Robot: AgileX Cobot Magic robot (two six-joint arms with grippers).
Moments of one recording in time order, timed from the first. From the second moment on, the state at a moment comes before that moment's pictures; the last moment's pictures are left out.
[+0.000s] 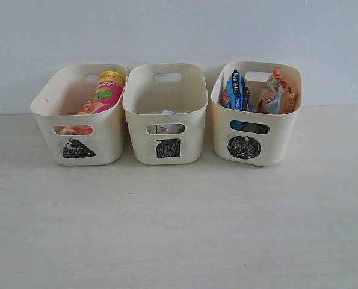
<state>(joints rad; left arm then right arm) -0.41 0.45 -0.31 -0.01 0.16 0.04 0.05 0.01 0.00 0.01 0.33 0.00</state>
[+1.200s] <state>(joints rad) -0.06 0.01 0.00 -0.03 0.21 0.04 0.05 0.01 0.00 0.01 0.33 0.00</state>
